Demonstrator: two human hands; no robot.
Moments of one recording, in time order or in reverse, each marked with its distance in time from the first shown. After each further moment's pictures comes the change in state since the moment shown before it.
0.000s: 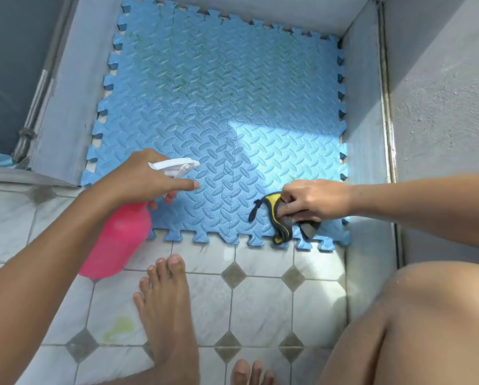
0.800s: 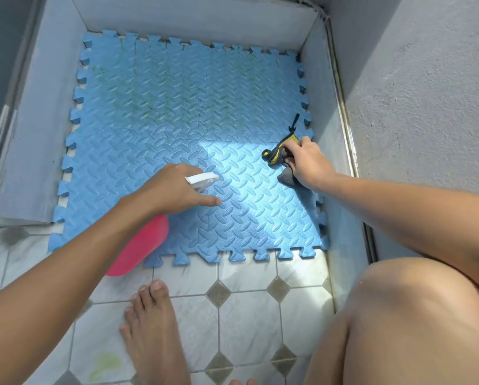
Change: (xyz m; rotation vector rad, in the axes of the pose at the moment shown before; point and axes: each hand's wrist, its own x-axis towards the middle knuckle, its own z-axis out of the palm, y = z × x) left_hand 0.055 0.046 0.054 0.229 -0.008 0.240; right_hand -0.002 0.060 -0.013 0.198 0.472 1.016
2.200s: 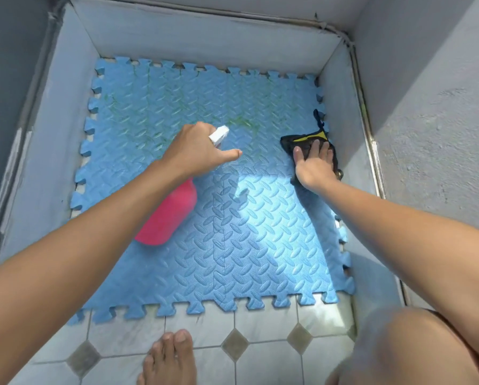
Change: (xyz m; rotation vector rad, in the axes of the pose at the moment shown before) left_hand 0.112 0.034 -0.072 0.051 0.321 0.071; right_hand 0.091 -0.025 0.010 0.180 -0.093 0.534
